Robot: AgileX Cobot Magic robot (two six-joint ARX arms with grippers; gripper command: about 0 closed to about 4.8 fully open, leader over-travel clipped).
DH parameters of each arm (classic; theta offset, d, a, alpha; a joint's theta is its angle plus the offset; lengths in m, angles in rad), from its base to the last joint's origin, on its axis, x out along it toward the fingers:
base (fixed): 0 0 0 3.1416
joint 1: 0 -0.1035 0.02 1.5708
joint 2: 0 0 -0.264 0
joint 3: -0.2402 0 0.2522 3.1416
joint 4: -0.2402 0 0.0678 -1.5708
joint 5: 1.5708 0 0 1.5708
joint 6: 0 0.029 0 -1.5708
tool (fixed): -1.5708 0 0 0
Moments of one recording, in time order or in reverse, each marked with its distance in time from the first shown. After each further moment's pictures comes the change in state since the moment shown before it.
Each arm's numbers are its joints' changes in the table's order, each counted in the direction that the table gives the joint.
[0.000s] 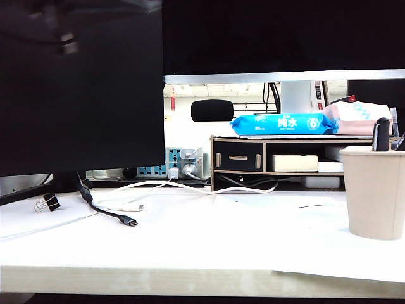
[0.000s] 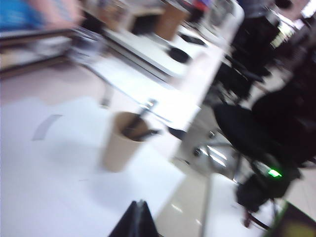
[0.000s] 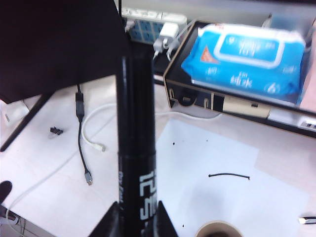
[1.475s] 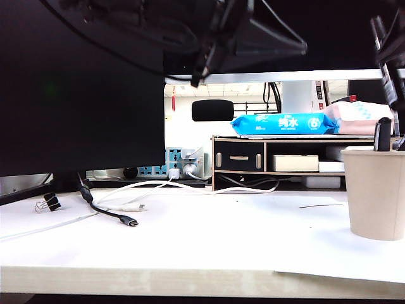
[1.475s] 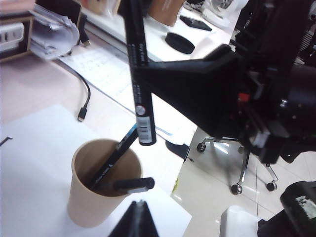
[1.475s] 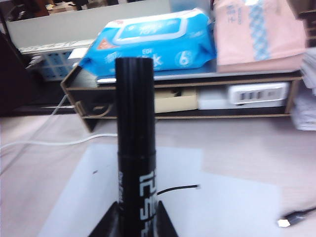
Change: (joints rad) left arm 0.371 0.489 -0.253 0.233 0.343 -0.062; right arm 0.148 -0.367 1.061 0.966 -0.161 0.022
